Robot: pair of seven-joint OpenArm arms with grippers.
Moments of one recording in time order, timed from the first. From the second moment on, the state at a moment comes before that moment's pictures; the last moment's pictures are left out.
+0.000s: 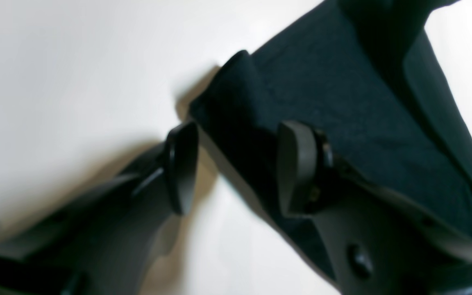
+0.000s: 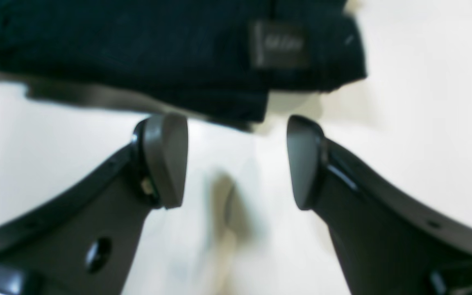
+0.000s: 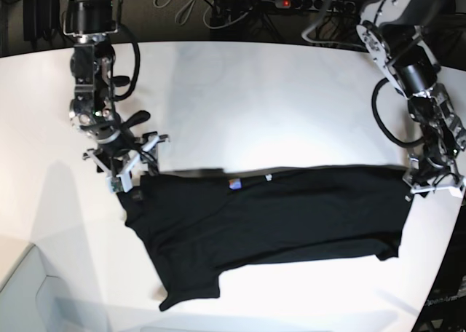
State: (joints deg) left arm -20.3 -13.1 -37.9 60.5 -20.5 0.3 40.7; right arm 0.8 6.5 5.1 81.9 5.3 18.0 -29.3
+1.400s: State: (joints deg) left arm -22.0 -13.1 -31.5 60.6 -22.7 0.9 32.4; right arm -3.8 4.5 6.2 96.3 5.6 18.0 -26.2
